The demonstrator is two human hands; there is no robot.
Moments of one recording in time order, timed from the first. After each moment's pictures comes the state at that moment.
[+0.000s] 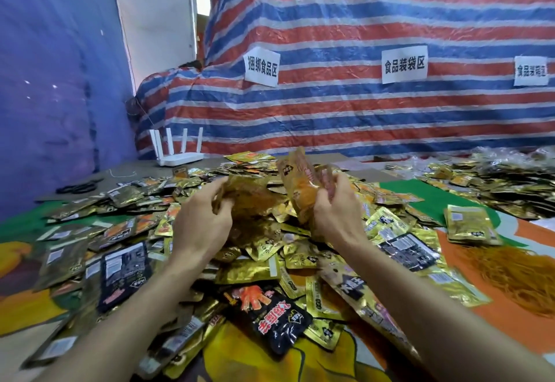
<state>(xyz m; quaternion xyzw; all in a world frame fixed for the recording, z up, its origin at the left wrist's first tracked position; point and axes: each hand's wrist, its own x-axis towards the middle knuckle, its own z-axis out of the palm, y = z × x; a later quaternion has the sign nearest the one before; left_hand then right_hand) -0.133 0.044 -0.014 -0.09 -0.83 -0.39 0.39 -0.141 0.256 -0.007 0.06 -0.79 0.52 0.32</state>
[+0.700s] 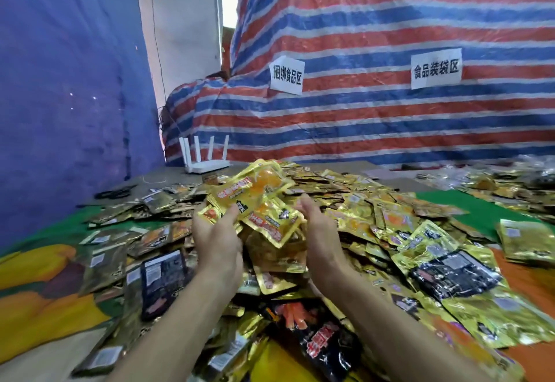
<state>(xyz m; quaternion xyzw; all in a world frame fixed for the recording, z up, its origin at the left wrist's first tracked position) -0.142 0.033 -0.023 0.03 -0.44 -0.86 0.26 -0.141 0.167 -0.023 0.09 -0.68 0.72 0.10</state>
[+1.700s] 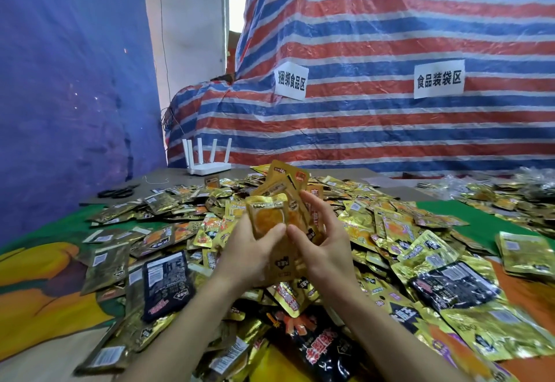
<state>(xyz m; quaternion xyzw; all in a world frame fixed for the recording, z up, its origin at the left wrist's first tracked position) -0.121 0.036 -0.022 -0.11 -0.72 -0.66 0.16 -0.131 0.178 -0.037 0.23 -0.64 0.70 0.23</state>
